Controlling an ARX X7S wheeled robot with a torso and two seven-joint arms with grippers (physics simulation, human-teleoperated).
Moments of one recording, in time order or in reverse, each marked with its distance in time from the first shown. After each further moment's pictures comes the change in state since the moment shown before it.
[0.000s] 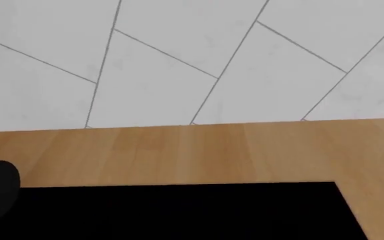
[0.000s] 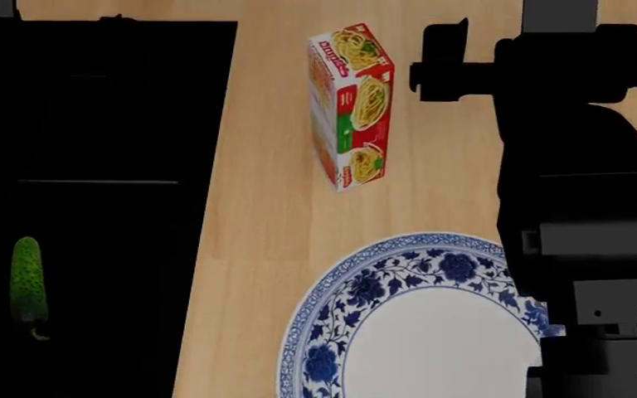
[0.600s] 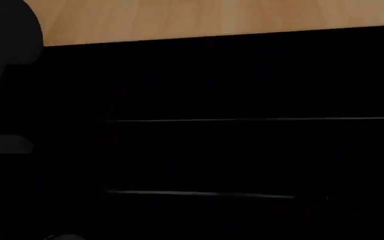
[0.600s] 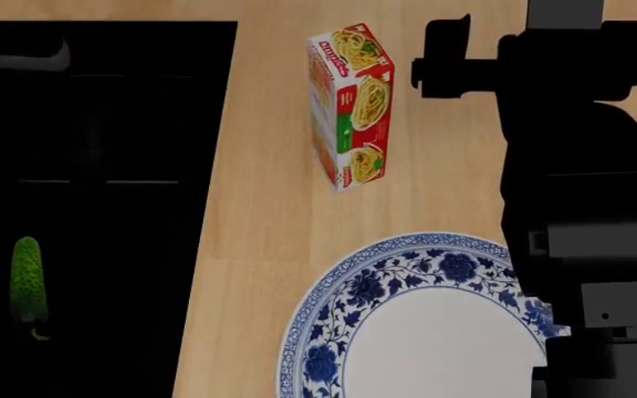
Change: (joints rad) left arm 0.066 -0.100 -0.031 0.225 -0.096 -0.529 -0.082; right arm -0.004 0.009 0.004 -0.037 0.018 0.026 0.011
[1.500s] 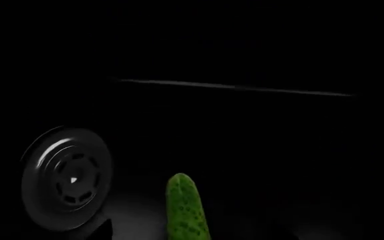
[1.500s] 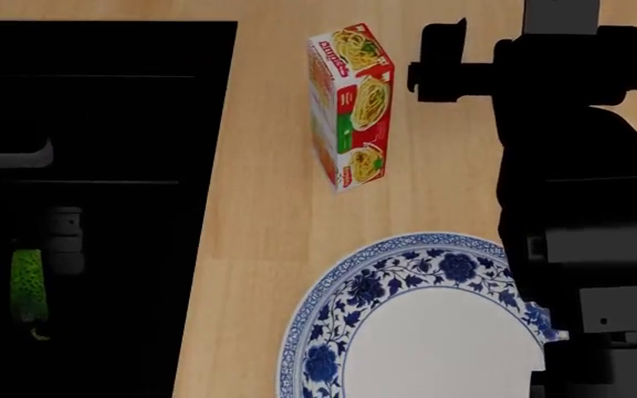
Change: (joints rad) left arm 0.127 -0.049 -0.058 -0.078 -0.023 -0.061 -0.031; right arm -0.012 0.000 -0.004 -0.011 0.017 0.000 0.010
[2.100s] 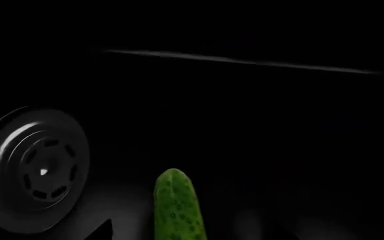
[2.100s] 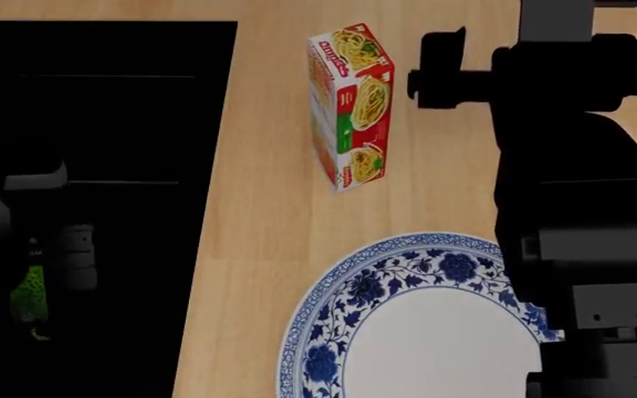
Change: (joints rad) left arm -0.059 0.044 0.047 -0.360 0.056 0.247 0.077; right arm 0.006 -0.004 -0.015 0.061 -0.006 -0.040 -0.005
